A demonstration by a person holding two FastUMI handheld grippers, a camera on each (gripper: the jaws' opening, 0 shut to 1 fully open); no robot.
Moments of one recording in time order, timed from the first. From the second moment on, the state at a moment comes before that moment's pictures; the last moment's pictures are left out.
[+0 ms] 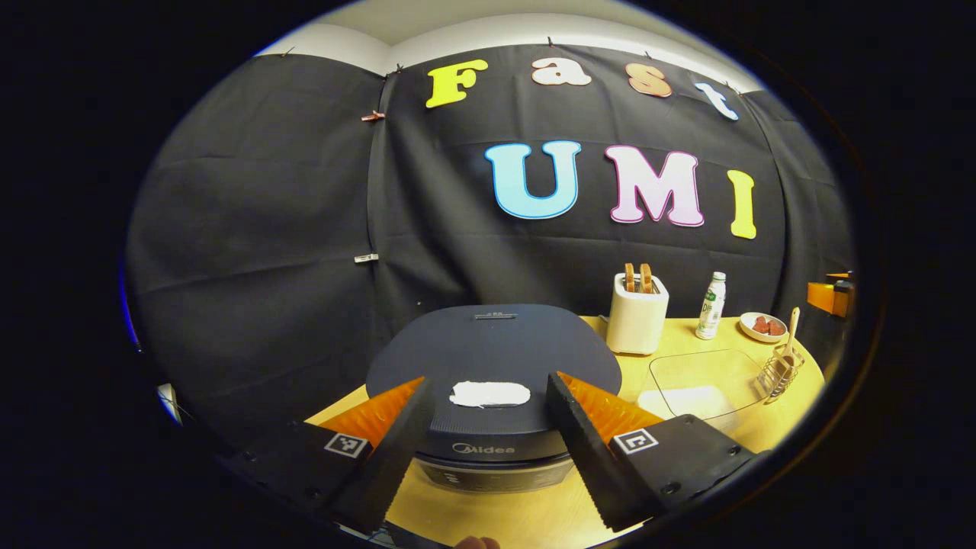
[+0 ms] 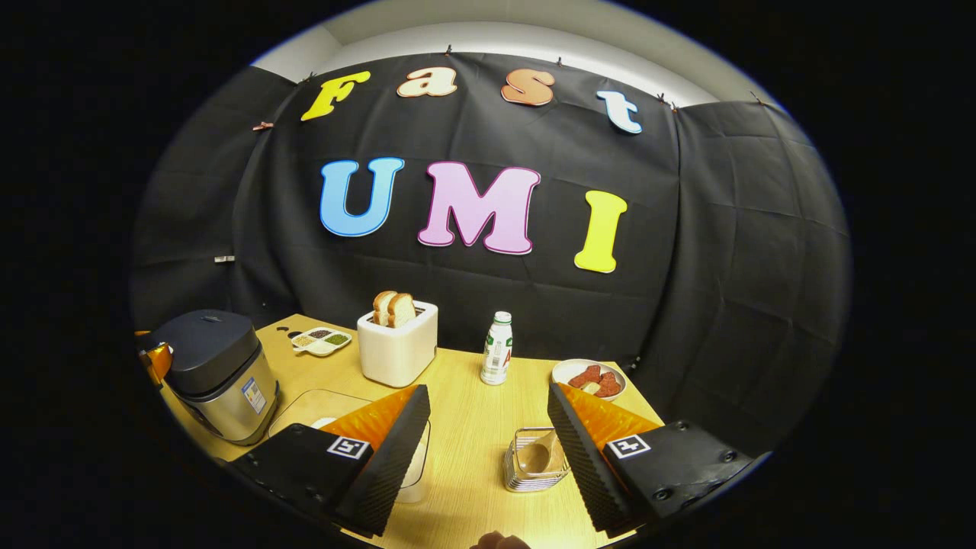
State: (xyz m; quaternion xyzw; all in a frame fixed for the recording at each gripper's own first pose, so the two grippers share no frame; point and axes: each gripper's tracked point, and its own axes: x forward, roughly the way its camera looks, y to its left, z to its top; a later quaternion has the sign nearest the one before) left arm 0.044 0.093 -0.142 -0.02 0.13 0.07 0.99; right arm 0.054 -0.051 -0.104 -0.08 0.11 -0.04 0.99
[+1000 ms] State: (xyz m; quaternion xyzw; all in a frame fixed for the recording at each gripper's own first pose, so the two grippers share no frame) left arm 0.044 0.092 -0.147 -0.01 0.09 0.07 0.99; right arm 0.050 -0.052 -0.110 -0.08 0.12 -0.05 0.99
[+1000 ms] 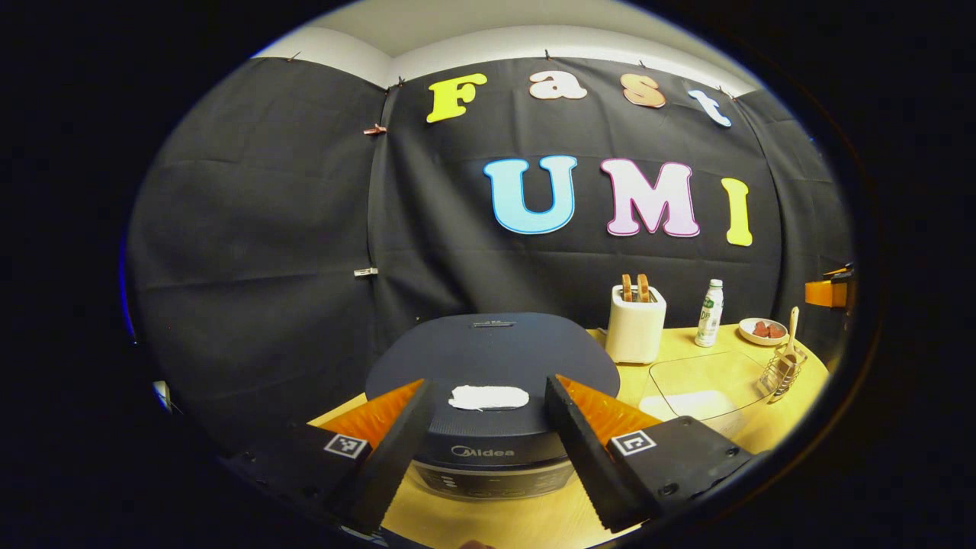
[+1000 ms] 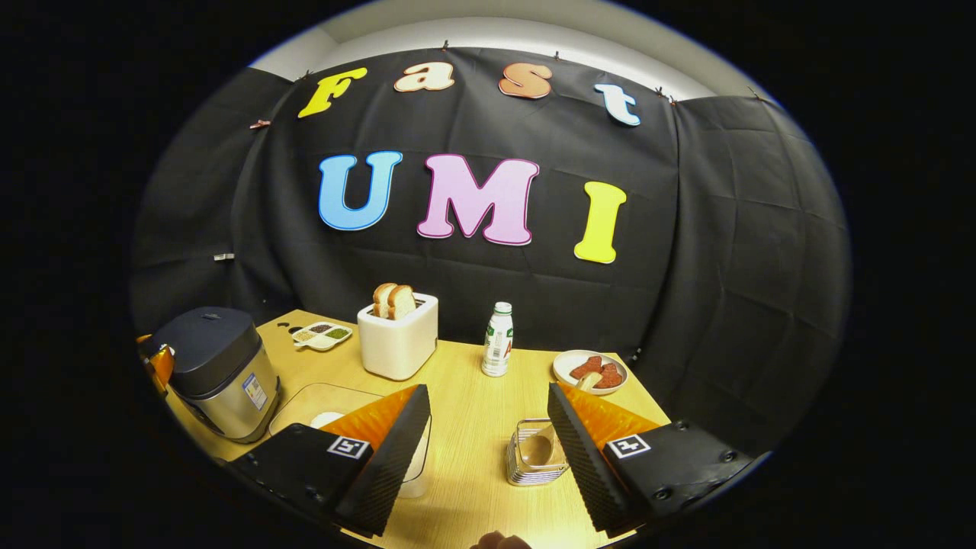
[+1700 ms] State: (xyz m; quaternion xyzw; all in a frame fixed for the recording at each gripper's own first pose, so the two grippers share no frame) left arm 0.060 0.027 -0.096 0.02 0.07 0.01 1.00; right arm 0.045 -0.078 -0.097 -0.05 0.11 -0.06 0.99
